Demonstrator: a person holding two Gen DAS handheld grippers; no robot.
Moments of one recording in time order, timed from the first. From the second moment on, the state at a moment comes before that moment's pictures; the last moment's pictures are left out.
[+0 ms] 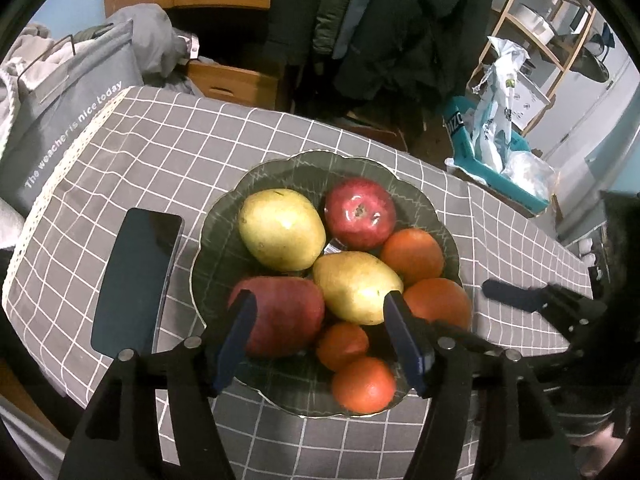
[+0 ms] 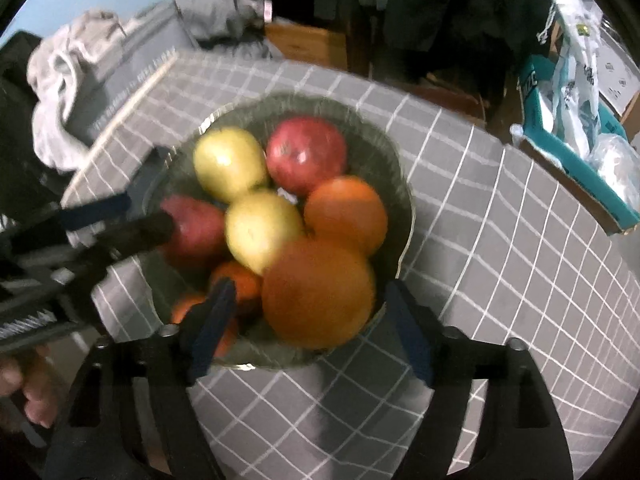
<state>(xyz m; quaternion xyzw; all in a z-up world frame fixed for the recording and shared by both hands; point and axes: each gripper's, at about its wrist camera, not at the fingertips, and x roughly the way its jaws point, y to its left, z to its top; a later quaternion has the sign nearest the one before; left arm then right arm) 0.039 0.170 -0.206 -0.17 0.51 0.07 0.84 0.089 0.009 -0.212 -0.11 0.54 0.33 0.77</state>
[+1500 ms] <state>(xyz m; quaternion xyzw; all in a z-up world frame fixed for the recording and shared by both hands) -0.005 0.127 -0.049 -0.09 0.34 0.09 0.93 0.055 -0.098 -0.033 -0.08 0.33 0.24 0.91</state>
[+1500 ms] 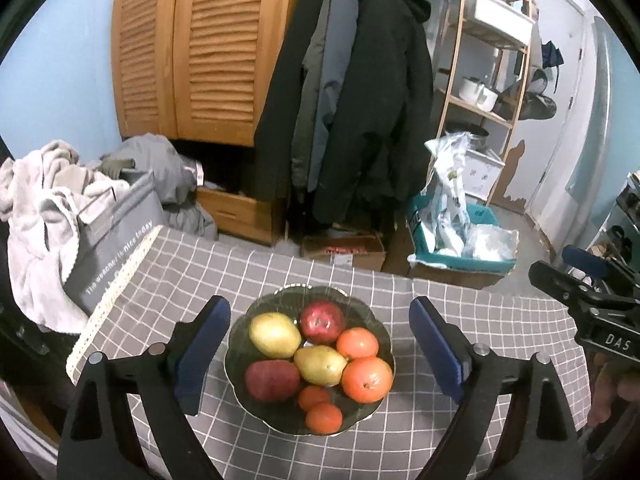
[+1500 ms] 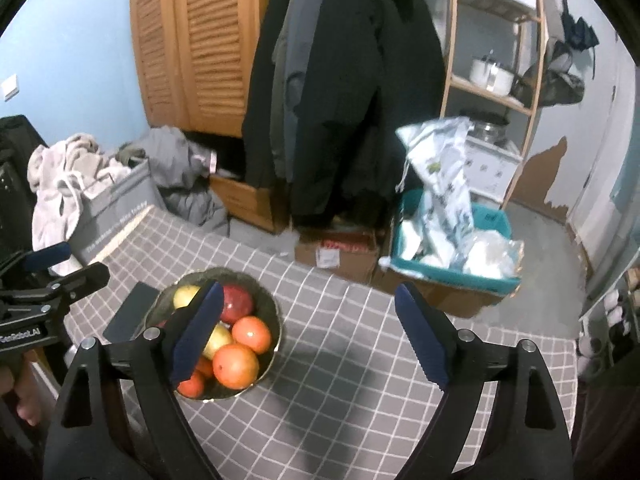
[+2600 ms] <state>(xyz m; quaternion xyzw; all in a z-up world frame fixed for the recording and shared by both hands) -0.017 0.088 -0.002 -0.03 0.27 0.11 0.96 0.031 -0.142 0.008 -0.08 0.25 0.22 0.94</state>
